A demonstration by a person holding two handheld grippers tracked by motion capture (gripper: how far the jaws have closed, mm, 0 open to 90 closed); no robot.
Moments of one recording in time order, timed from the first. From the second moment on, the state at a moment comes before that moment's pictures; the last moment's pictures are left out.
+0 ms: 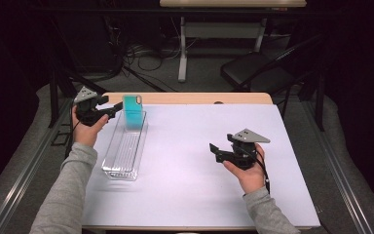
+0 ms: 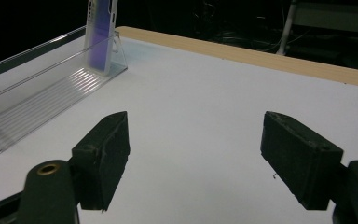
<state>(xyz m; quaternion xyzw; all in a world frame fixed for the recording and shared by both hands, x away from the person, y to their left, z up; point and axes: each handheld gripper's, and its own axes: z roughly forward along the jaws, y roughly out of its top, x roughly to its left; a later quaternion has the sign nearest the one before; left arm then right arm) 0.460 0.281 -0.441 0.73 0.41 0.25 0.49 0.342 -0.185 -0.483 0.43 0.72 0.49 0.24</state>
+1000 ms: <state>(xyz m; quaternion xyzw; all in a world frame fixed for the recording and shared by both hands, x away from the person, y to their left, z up) 0.389 0.240 -0.416 0.75 0.35 0.18 0.53 0.330 -0.195 -0.464 0.43 0.70 0.53 0.22</state>
